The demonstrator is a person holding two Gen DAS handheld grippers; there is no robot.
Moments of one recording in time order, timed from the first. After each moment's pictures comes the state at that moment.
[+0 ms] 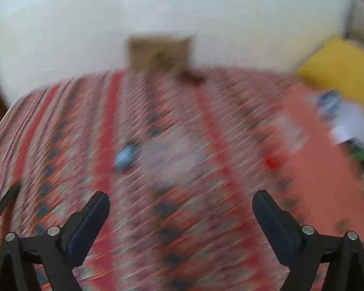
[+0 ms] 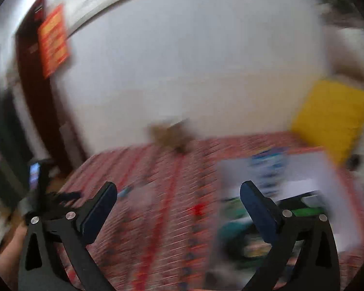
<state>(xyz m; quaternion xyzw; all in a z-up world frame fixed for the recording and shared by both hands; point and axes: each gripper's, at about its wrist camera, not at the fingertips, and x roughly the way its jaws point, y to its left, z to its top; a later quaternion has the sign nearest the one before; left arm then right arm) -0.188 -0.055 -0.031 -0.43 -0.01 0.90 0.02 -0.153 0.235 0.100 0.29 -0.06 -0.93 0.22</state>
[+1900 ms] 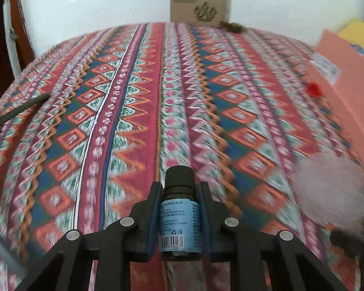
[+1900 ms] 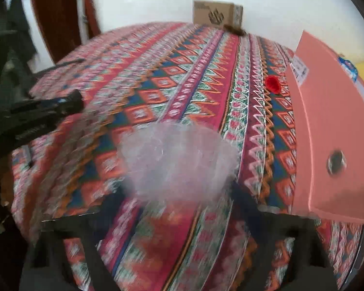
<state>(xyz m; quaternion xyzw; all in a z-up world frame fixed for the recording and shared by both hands) -0.086 -0.087 -0.084 -0.42 -0.03 0.91 0.00 -0.096 0.134 -0.082 0.47 0.10 -0.85 0.22</state>
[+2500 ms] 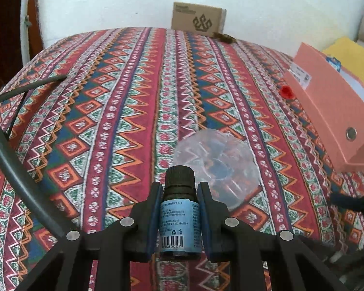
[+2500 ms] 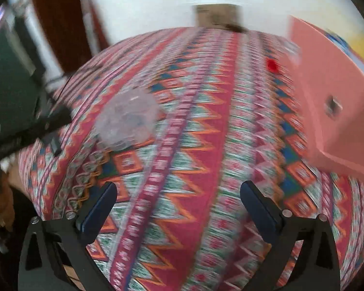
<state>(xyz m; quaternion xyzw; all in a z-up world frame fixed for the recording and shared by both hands) -0.031 -0.106 -0.073 -0.42 -0.08 0.91 0.00 -0.057 0.122 -0.093 0.46 0.07 -0.85 0.25</state>
